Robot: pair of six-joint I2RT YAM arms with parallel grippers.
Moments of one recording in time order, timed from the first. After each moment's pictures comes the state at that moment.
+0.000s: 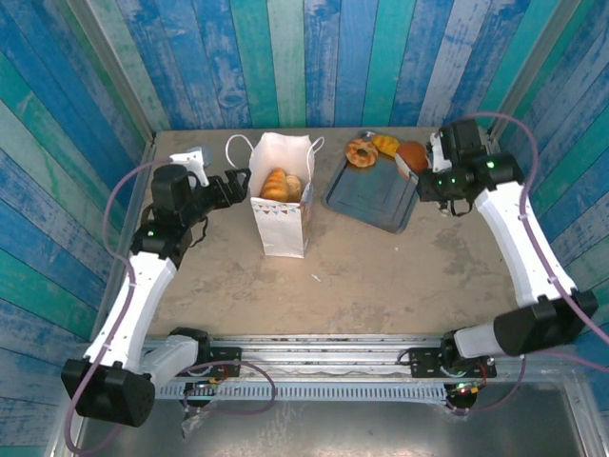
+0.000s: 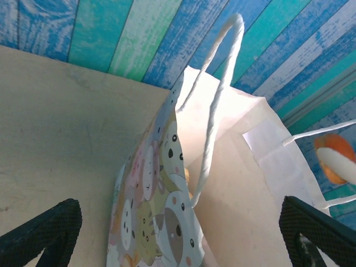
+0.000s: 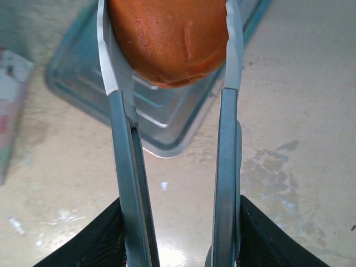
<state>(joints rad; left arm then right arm) -0.16 1.02 0.96 -0.29 0.29 -0.45 0.23 1.38 1.54 -1.15 0.05 0.15</state>
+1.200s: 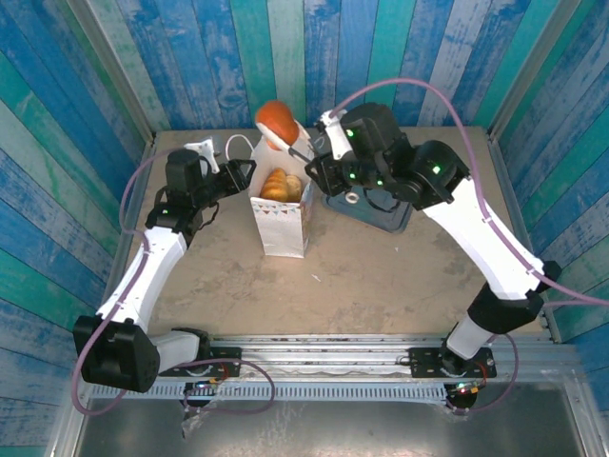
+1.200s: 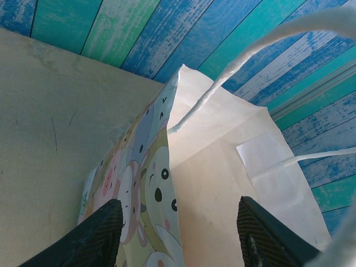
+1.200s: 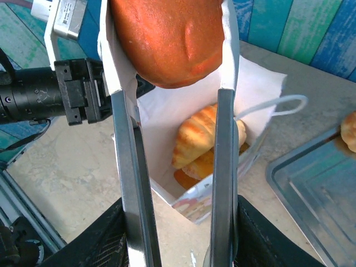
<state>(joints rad) -0.16 1.20 1.00 -0.16 0.37 -0.54 0.88 1.66 2.17 -1.13 0.08 0.26</state>
